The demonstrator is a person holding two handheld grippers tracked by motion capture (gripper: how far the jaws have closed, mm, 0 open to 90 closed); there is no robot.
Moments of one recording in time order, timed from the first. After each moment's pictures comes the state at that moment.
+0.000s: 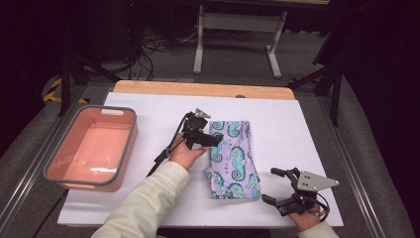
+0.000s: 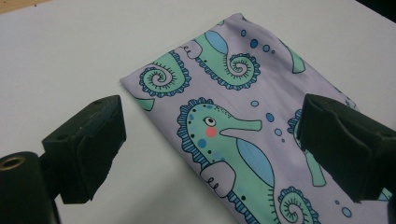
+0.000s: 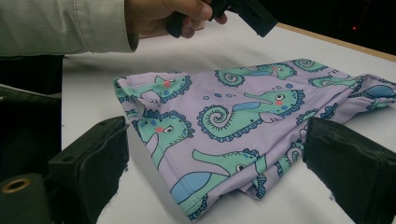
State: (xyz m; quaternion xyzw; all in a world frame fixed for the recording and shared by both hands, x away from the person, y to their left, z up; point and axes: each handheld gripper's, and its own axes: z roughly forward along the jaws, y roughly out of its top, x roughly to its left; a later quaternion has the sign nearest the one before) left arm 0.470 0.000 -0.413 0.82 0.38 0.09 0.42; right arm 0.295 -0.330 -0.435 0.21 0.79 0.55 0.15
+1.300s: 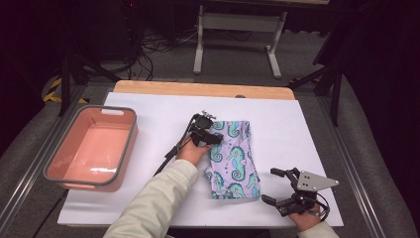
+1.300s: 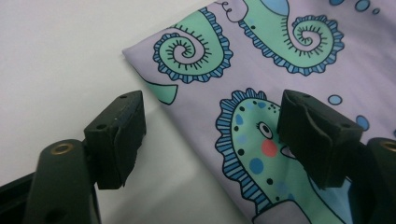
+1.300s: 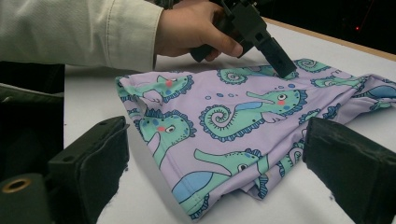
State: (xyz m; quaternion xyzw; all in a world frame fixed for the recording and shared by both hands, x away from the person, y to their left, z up) left arm 0.501 -0.025 -0.455 0.83 0.41 0.10 0.36; right arm 0.295 -0.331 -0.436 0.21 0.80 0.55 0.15
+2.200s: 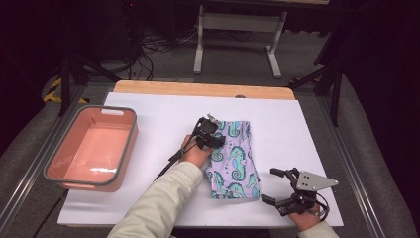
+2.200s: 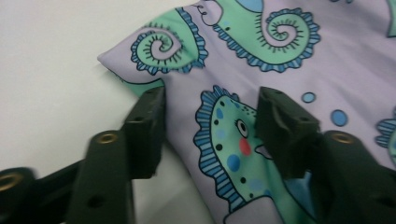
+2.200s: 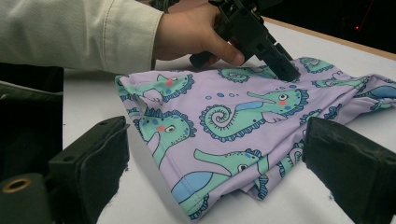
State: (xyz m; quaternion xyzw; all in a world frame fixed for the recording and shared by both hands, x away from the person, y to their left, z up) left arm 0.489 -0.039 -0.457 0.84 0.39 0.12 0.37; right arm 0.296 -0.330 -0.436 0.21 0.80 0.55 0.15
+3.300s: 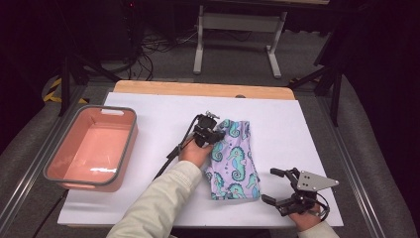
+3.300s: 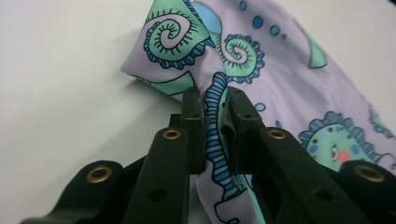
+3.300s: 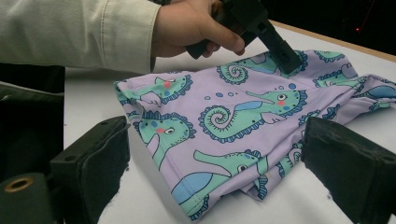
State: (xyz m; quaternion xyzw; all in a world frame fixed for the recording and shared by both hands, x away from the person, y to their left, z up) left arm 0.493 -0.029 -0.438 0.83 0.39 0.02 0.41; right arm 0.295 -0.331 -0.436 0.21 0.80 0.55 0.15
